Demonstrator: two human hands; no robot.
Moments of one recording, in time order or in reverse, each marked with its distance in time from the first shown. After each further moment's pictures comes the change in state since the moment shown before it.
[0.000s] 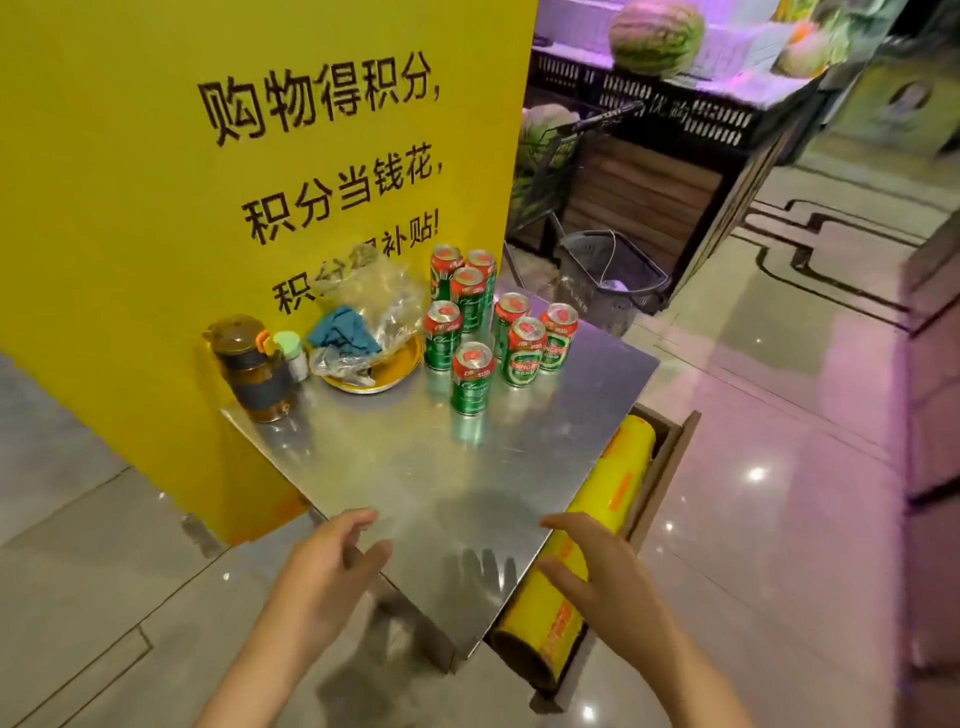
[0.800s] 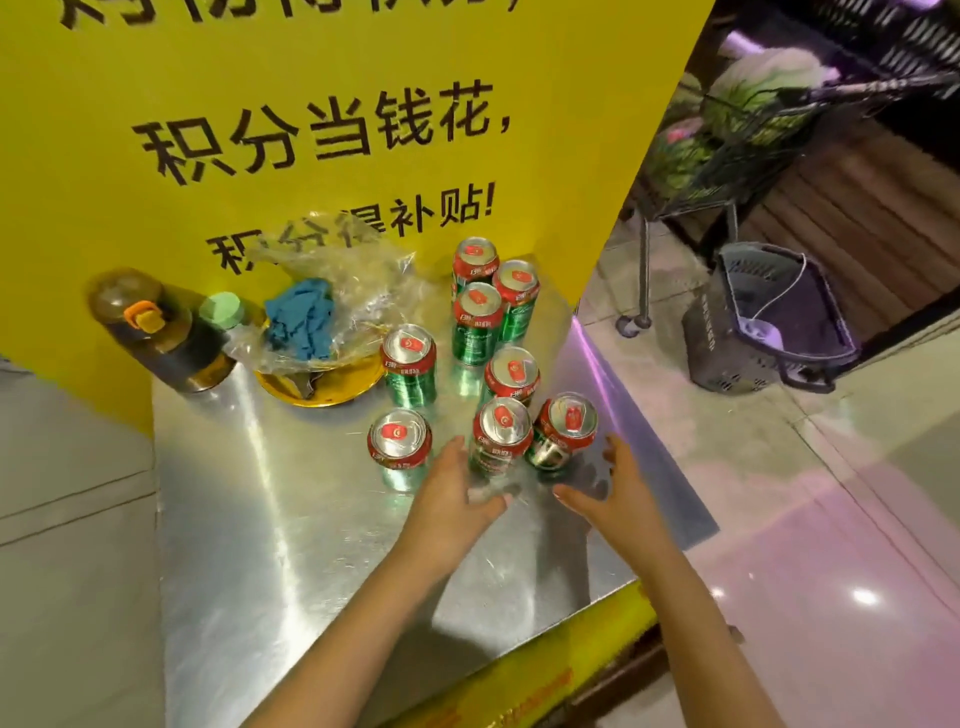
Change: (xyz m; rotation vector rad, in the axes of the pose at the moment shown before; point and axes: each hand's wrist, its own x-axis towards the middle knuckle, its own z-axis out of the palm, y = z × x) left_hand 0.242 0.175 0.183 -0.302 0.159 -0.172; right_hand 0.341 0.154 -0.106 0.239 -0.244 0.049
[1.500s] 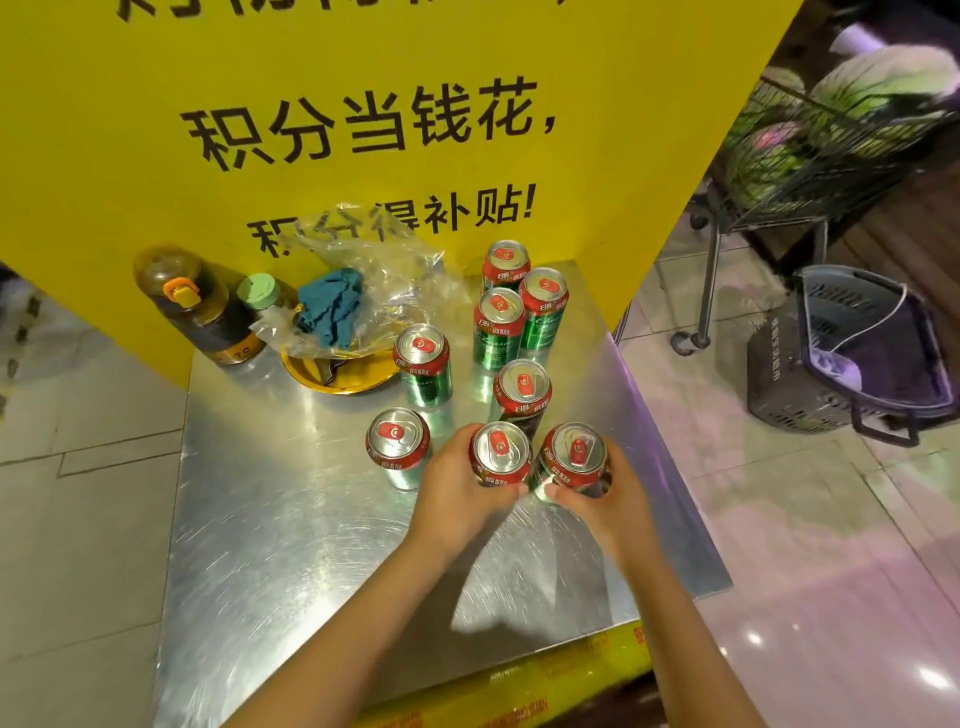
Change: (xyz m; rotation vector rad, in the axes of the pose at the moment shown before) left_hand 0.025 0.017 0.023 -0.084 0.275 0.033; right_hand 0.038 -0.002 -0.004 0.216 -0.095 -0.123
